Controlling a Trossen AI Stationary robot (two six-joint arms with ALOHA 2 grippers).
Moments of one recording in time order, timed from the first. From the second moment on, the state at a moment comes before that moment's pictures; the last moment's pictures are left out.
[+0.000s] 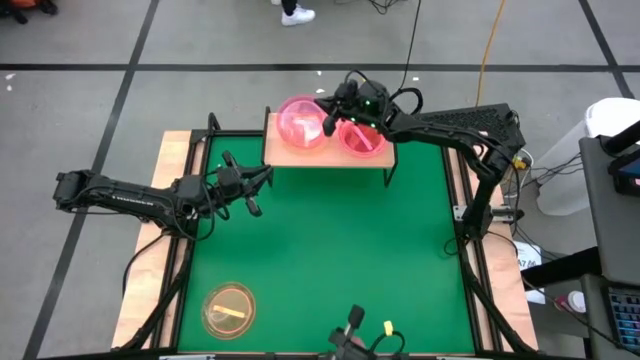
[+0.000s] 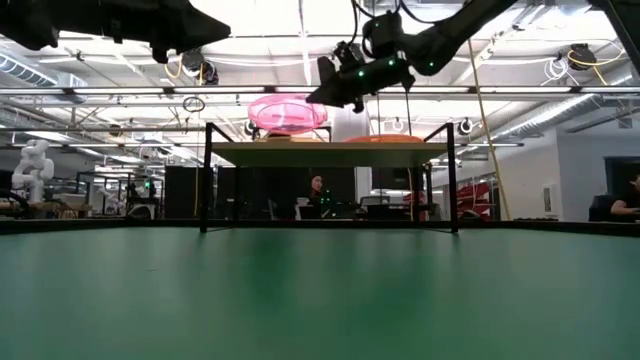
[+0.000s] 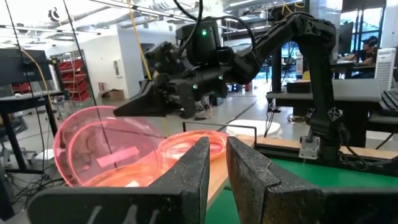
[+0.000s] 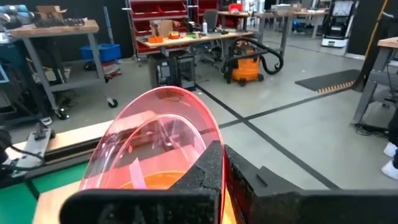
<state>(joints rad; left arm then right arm) -0.03 0.86 0.39 0.65 -0.50 0.17 -0.61 1.81 1.34 0.35 -0.16 0.02</state>
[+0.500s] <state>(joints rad) -0.03 0.86 0.39 0.65 -0.50 0.17 -0.61 1.82 1.34 0.32 -0.15 -0.01</state>
